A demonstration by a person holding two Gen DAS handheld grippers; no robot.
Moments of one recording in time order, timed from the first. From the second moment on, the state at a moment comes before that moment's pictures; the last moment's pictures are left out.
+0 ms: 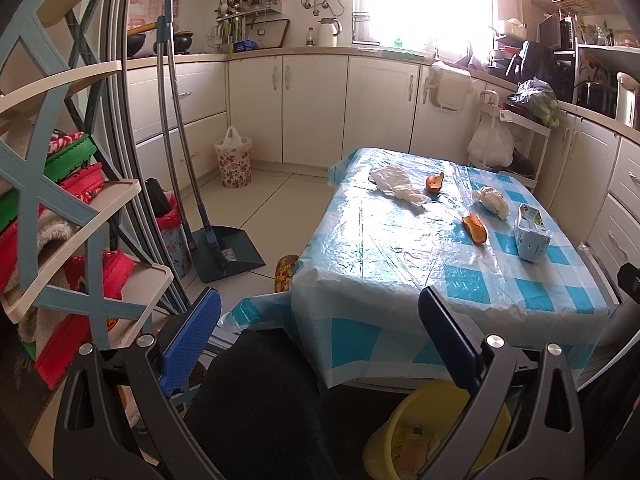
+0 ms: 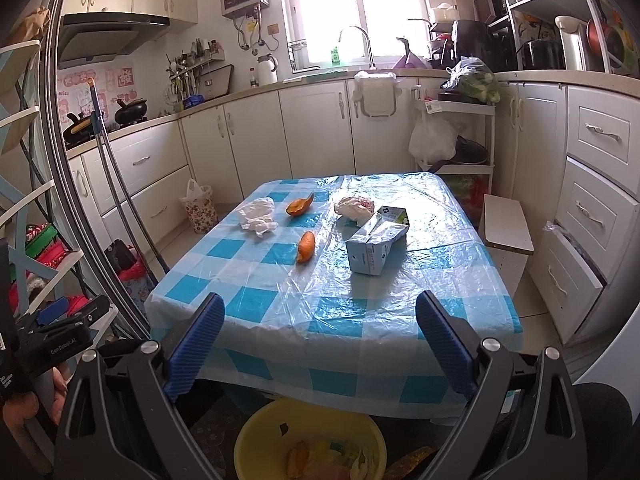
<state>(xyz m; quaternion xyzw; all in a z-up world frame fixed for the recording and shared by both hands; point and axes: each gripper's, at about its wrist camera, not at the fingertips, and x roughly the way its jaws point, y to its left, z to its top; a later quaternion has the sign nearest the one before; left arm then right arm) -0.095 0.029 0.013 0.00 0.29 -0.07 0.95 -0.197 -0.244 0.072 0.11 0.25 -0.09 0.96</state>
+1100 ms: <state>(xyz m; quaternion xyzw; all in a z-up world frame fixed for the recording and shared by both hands) 0.075 -0.020 0.015 0.00 0.31 -0.12 0.94 0.025 -0.260 0.014 0.07 0.40 0.00 0.91</state>
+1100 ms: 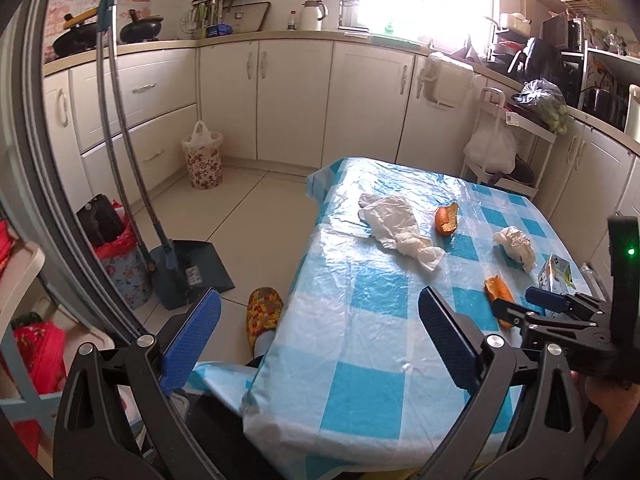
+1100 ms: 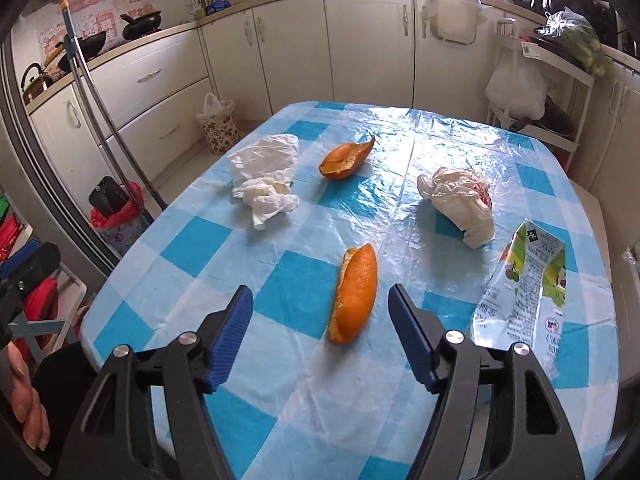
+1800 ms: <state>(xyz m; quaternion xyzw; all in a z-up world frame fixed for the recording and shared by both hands) 0.204 -0.171 -0.038 0.12 0.39 -0.22 0.88 0.021 -0.259 -0.002 0.03 0.43 0.05 0.90</state>
